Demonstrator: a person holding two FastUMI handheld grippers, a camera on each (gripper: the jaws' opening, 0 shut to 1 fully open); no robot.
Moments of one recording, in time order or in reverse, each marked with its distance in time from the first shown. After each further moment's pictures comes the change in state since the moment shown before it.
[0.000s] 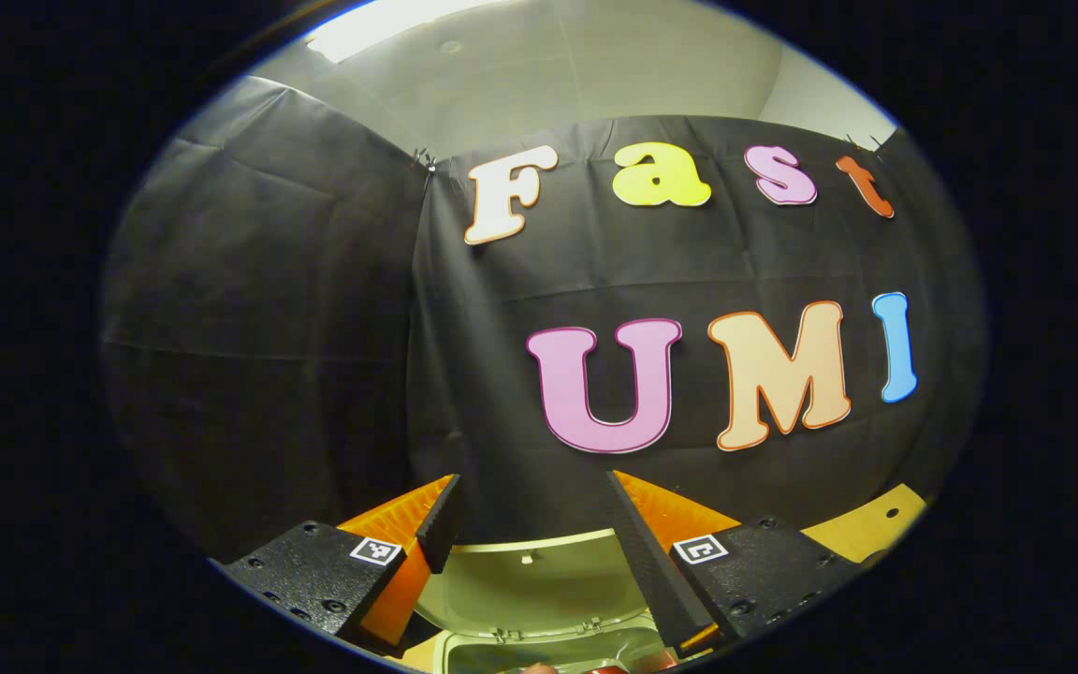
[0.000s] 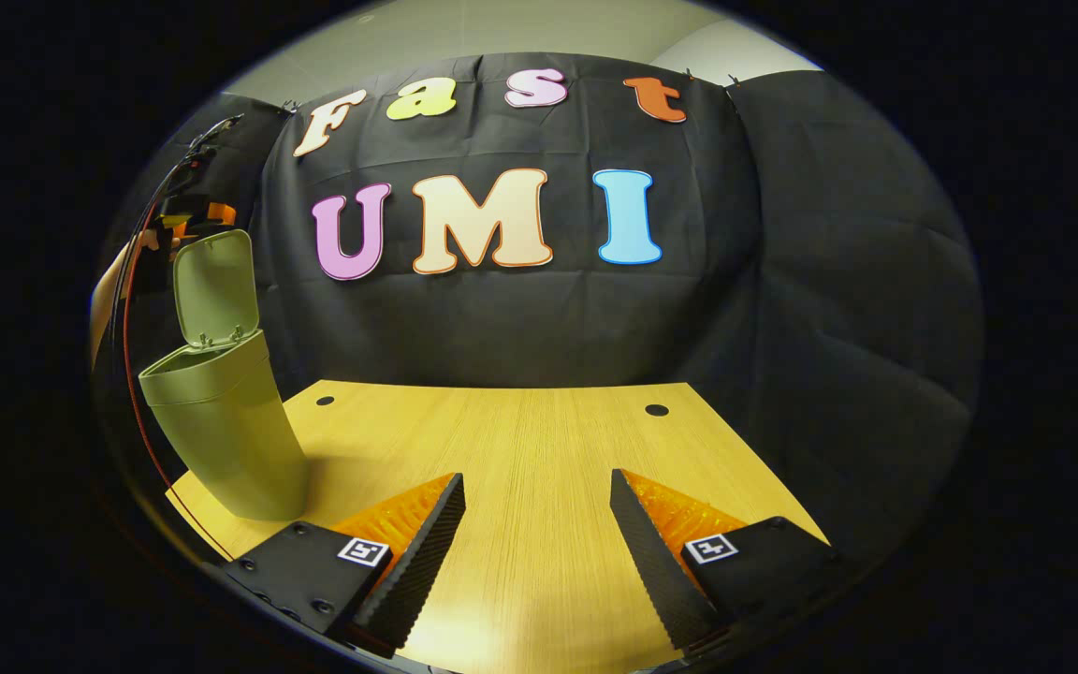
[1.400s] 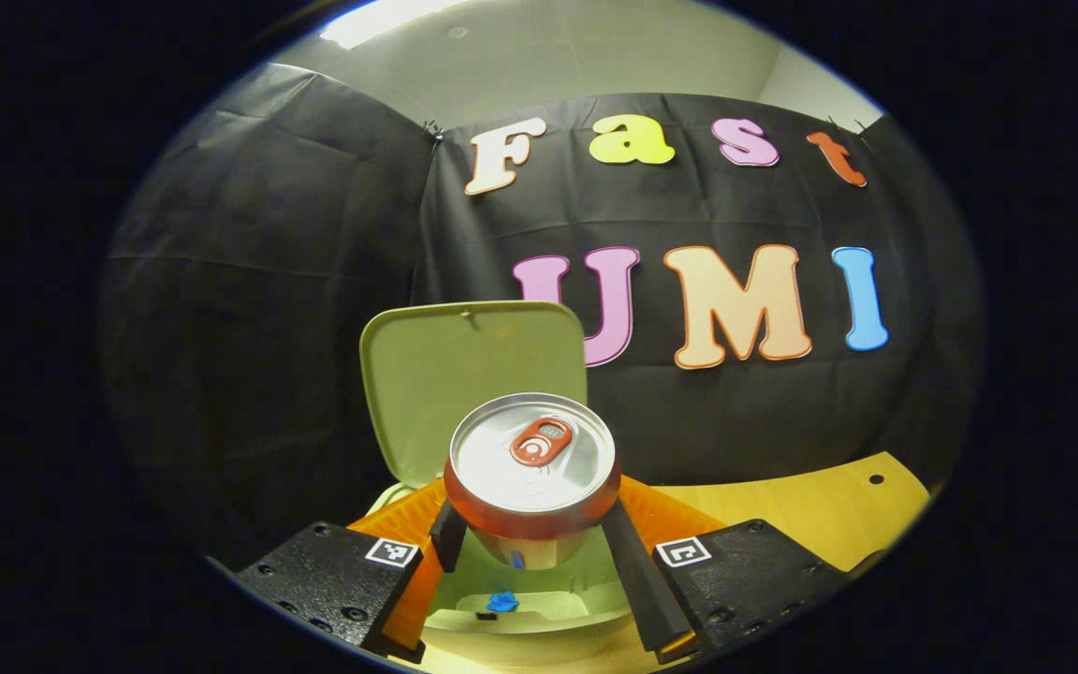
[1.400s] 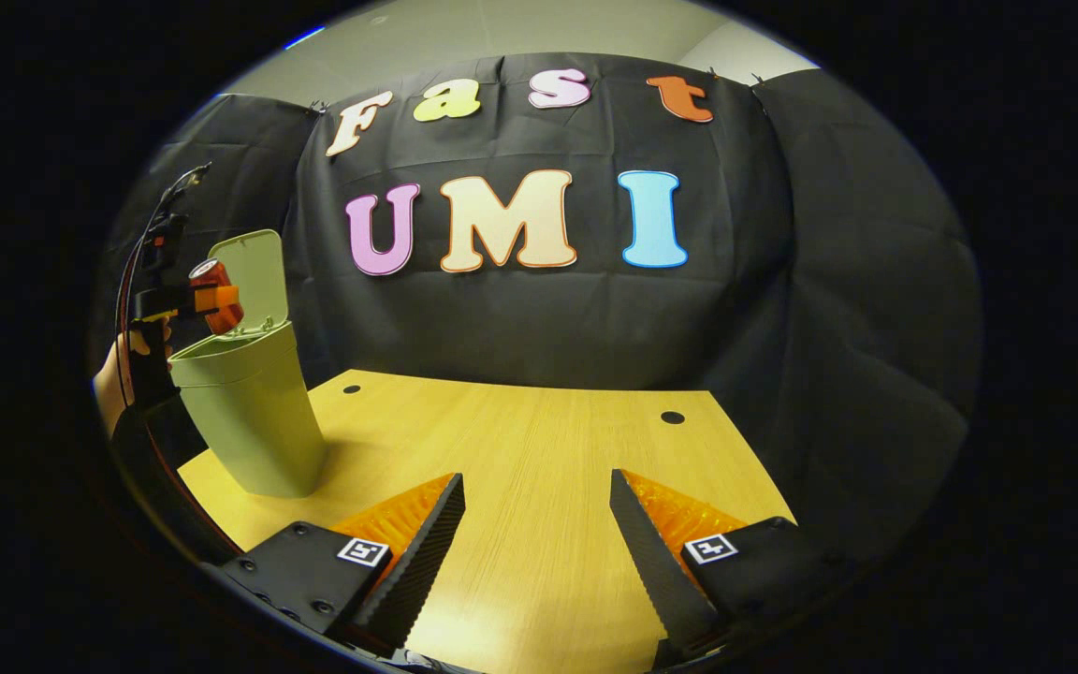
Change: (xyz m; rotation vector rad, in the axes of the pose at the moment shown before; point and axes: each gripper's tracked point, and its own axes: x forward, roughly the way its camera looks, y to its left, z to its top) left arm -0.131 -0.045 -0.129 -0.028 0.089 0.044; right arm -0.007 -0.032 0.007 -0.070 0.004 0.134
